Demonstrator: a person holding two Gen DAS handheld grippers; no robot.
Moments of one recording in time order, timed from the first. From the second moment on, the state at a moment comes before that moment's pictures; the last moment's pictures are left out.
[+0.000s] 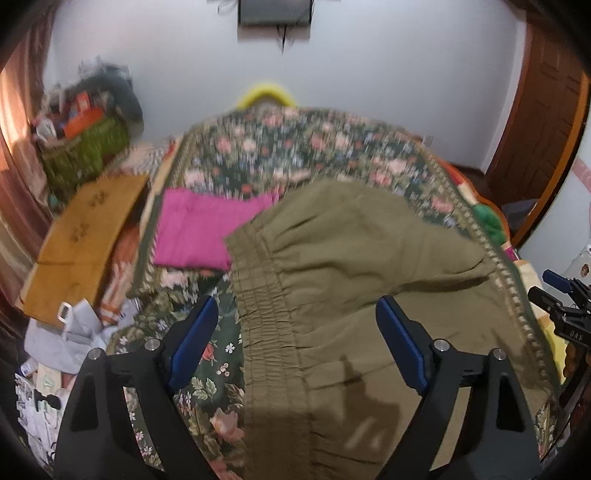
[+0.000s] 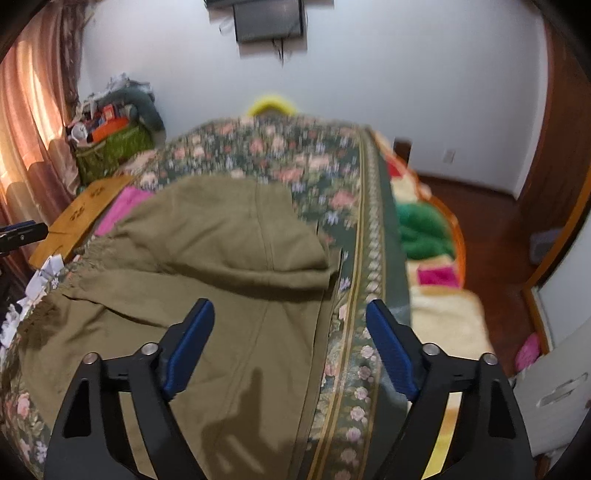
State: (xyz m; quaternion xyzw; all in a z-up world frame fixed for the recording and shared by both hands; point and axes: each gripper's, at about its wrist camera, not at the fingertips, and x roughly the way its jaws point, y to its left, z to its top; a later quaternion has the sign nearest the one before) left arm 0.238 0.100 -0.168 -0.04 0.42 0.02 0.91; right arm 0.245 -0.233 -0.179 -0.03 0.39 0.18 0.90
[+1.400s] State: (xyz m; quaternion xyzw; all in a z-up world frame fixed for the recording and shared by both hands) left arm 0.289 0.152 -0.278 -0.04 0.54 0.00 0.84; right arm 0.285 -0.215 -0.248 -0.13 0.50 0.21 0.83
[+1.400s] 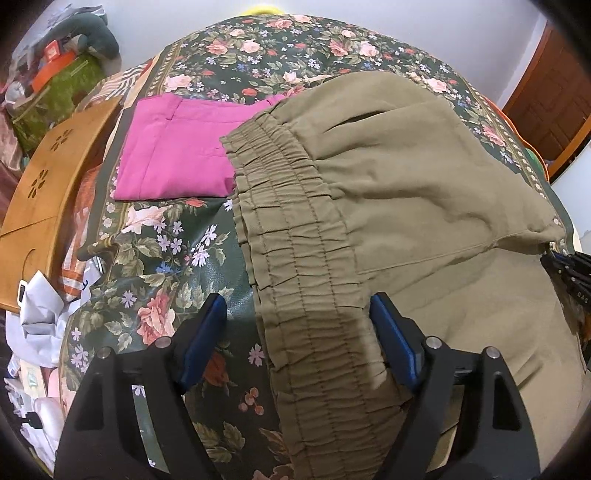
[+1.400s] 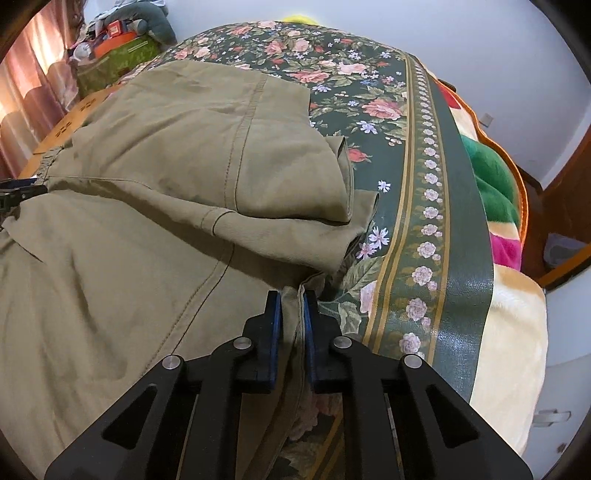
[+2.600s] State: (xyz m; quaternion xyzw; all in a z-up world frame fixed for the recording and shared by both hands) left arm 0.336 0.144 -0.276 -0.04 0.53 -0.02 0.84; right arm 0.345 -0.211 -0.247 -0.04 0.49 0.26 0.83
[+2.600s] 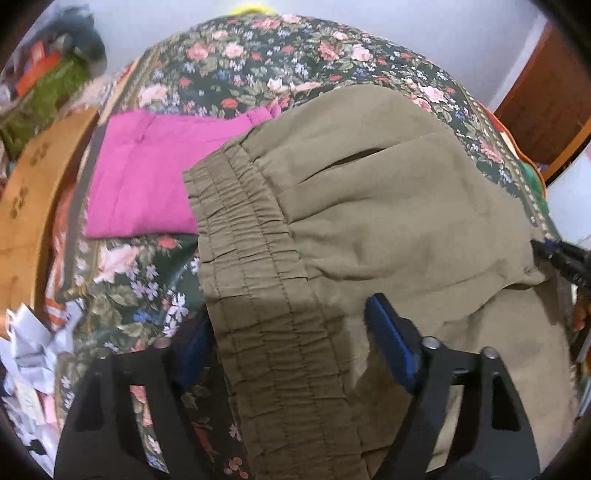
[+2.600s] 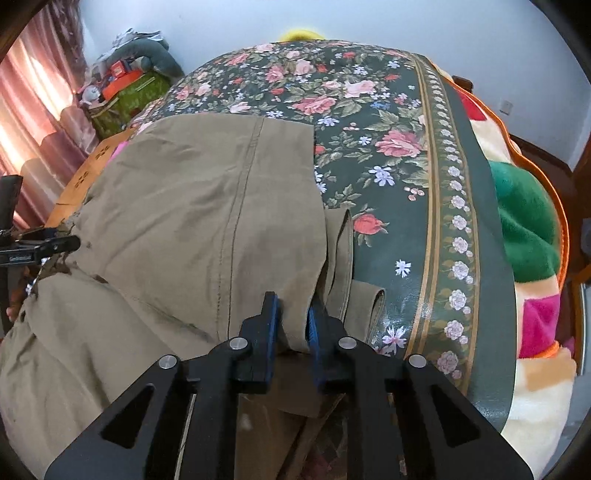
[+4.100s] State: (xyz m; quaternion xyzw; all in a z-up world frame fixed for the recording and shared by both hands) left arm 0.388 0.213 -0.243 -0.10 0.50 0.07 0.86; right arm 0.431 -0.161 -0.191 -0.08 0.41 0.26 0.87
